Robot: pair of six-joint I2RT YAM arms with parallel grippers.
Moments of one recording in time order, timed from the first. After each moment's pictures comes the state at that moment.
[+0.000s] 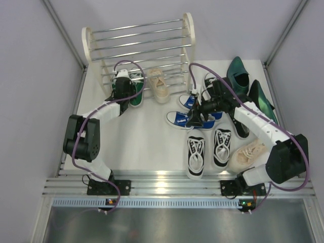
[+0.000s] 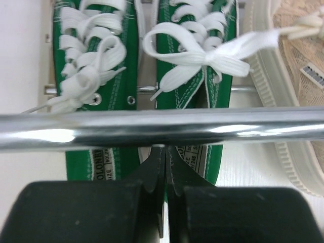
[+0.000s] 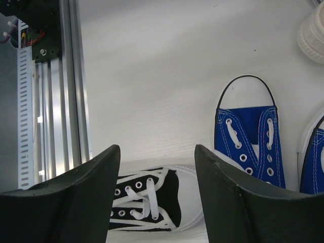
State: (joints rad) left arm -0.23 1.70 1.05 0.11 -0.24 -0.27; right arm 0.41 1.42 1.14 -0.59 -0.90 -0.49
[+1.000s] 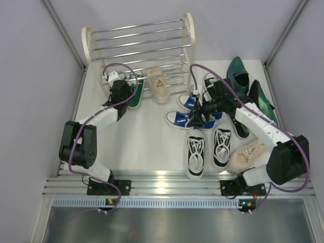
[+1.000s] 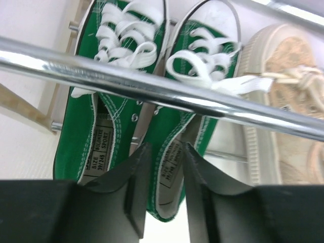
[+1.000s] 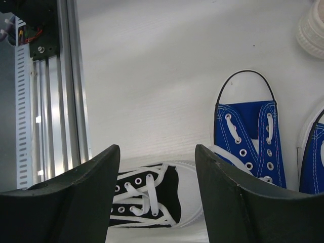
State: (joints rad) left arm -0.23 1.62 0.95 0.21 -0.35 -0.53; right arm 0.40 1.41 1.13 -0.59 -0.90 -0.50
